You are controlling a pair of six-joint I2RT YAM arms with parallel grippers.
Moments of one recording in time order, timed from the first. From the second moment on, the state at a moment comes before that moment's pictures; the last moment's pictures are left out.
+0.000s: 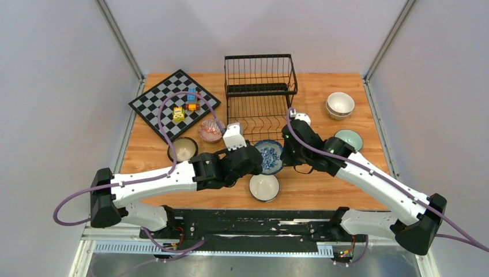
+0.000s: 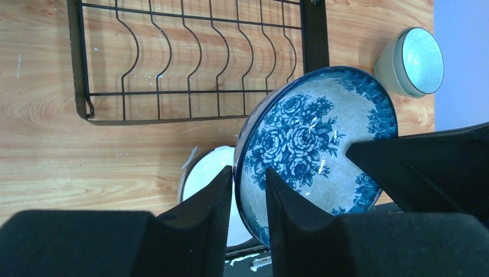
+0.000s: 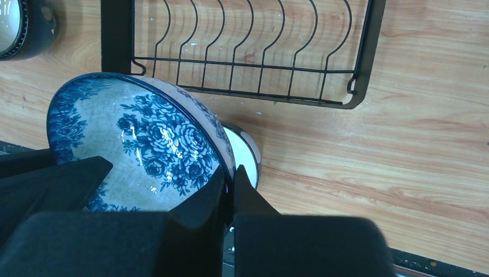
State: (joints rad) left arm -1.23 1.31 1.11 -0.59 -0.68 -1.15; right arm 0.86 1.12 1.12 -0.86 0.26 0.69
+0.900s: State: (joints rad) left arm -1.22 1.31 1.09 -0.57 -0.67 -1.10; right arm 0.85 1.12 1.12 -0.86 0.19 0.66
